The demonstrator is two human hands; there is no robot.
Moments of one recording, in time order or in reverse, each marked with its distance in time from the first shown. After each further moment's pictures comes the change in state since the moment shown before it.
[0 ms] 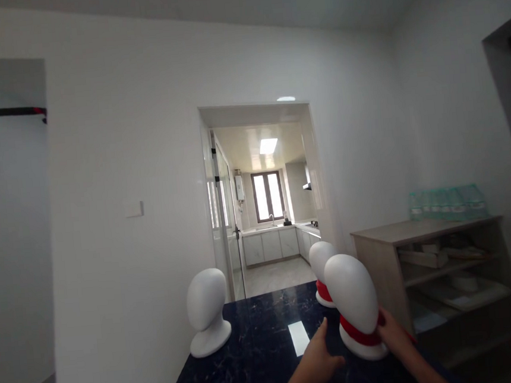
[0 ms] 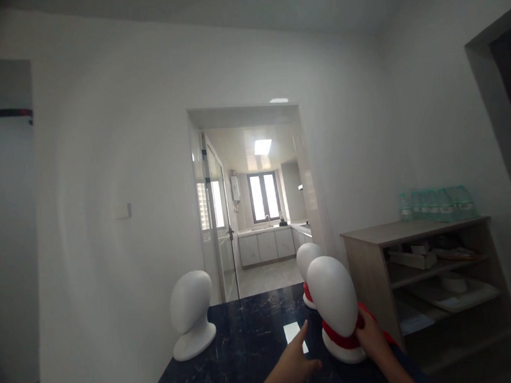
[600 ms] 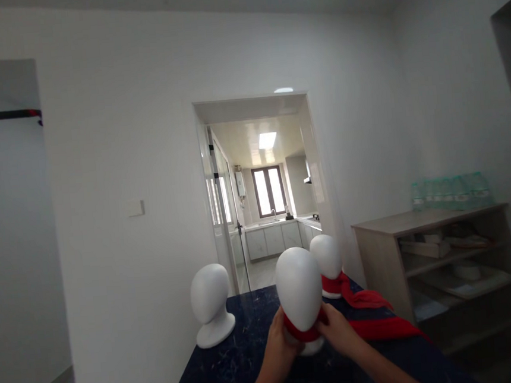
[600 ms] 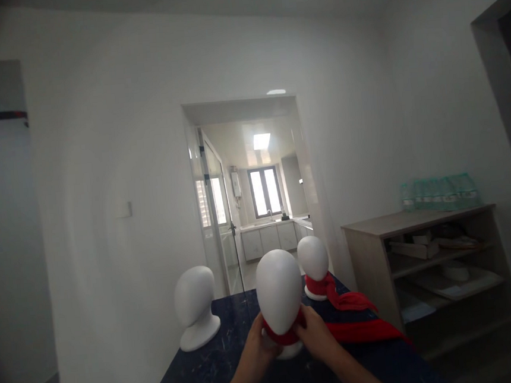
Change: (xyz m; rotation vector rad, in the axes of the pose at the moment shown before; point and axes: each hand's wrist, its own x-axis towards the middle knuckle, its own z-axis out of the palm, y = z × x) left_hand -0.037 -0.047 -0.082 0.158 0.414 0.204; right_hand -0.060 -0.123 0.116 0.061 -0.440 -0.175
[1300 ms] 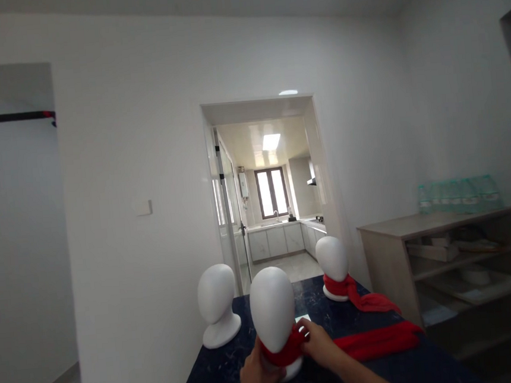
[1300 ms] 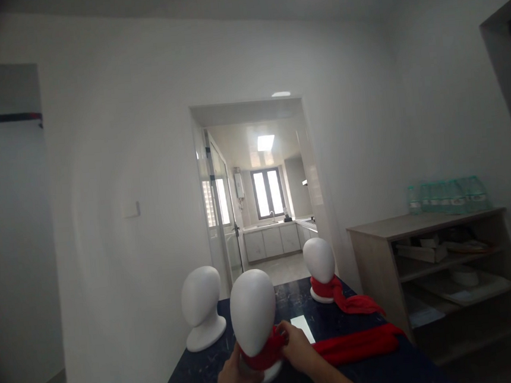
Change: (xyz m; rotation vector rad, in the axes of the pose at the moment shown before) left_hand -0.049 -0.069 -0.059 0.372 -0.038 -0.374; right_hand 0.015 0.035 0.094 0.091 -0.178 0.171
